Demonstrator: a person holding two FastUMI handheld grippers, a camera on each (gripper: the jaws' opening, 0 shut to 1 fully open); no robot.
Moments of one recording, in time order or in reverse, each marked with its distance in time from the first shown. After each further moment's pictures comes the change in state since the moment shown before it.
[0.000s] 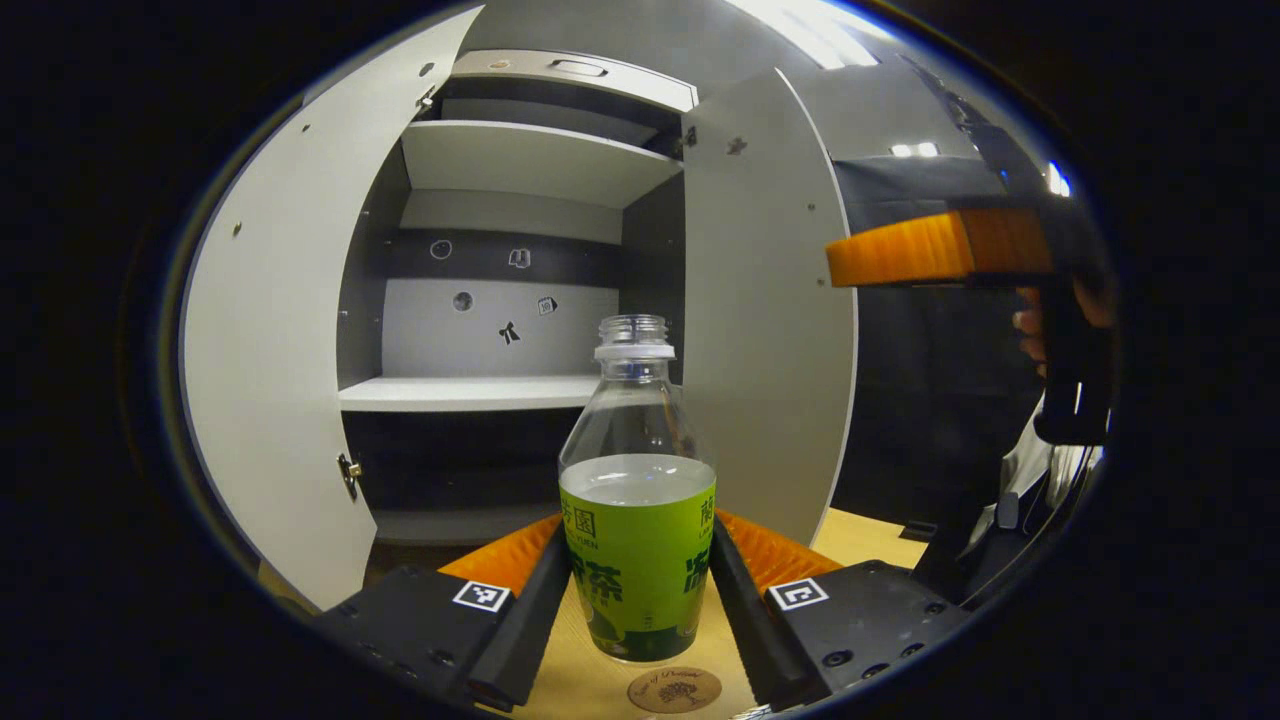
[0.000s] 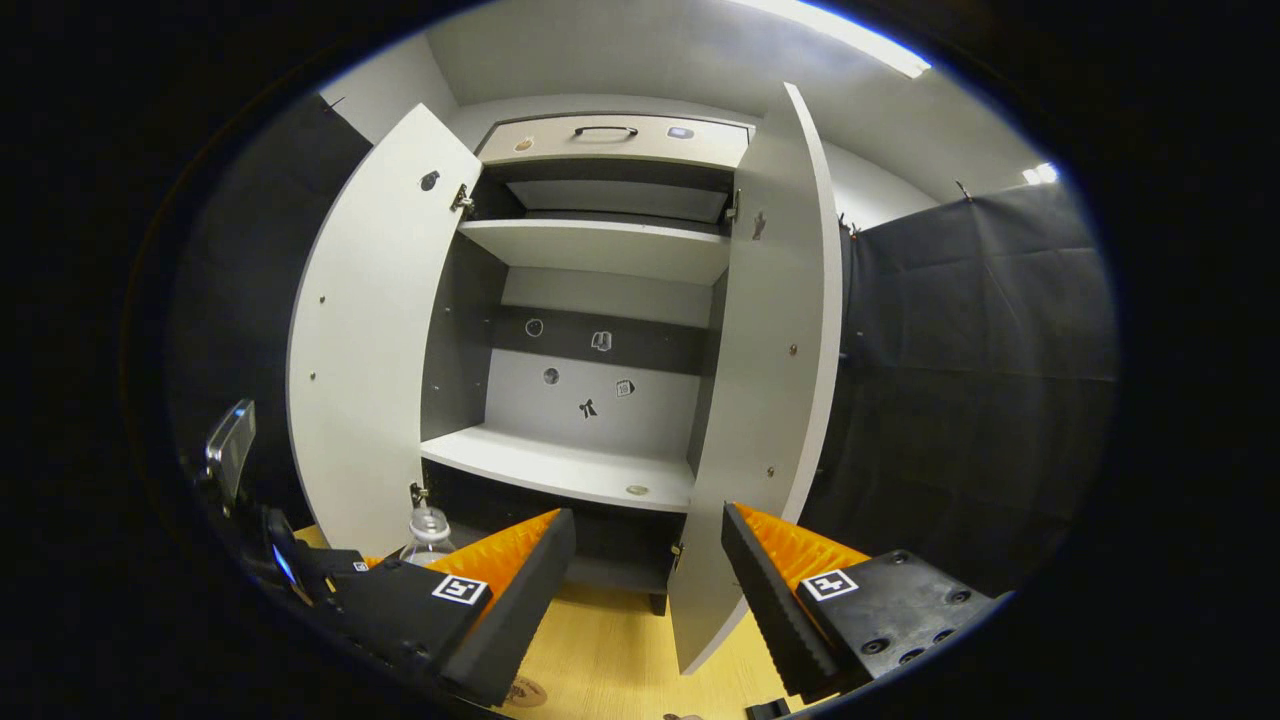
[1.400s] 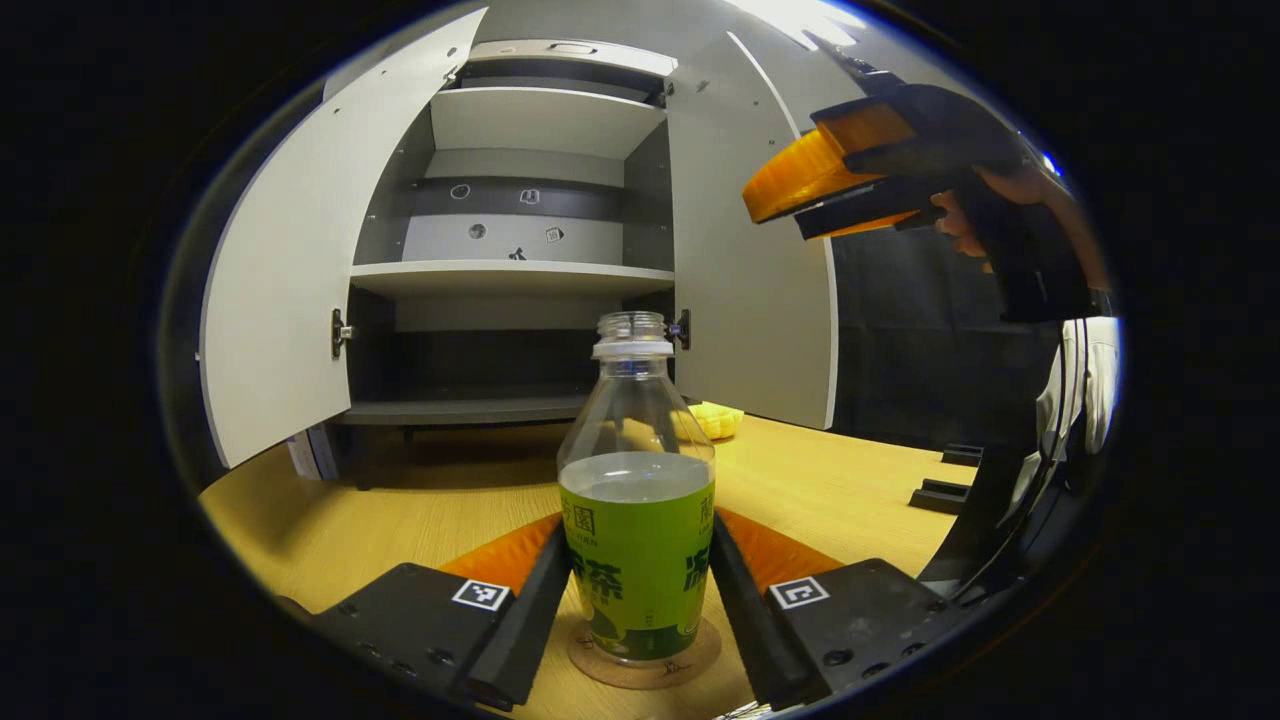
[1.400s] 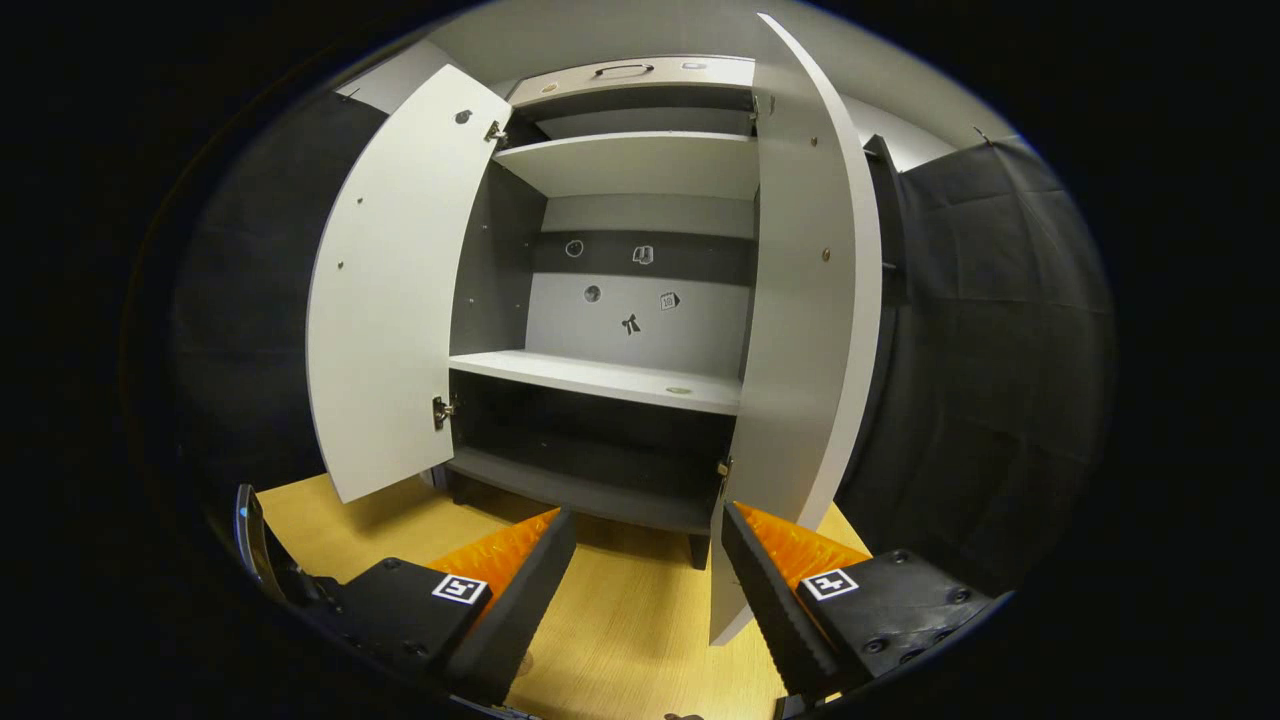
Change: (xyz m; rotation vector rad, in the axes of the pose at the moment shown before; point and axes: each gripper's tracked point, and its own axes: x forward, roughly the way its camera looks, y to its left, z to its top) left arm 0.008 -0.036 -0.164 0.013 -0.009 0.101; right arm 0.014 0.000 -0.145 0.012 0.128 0.183
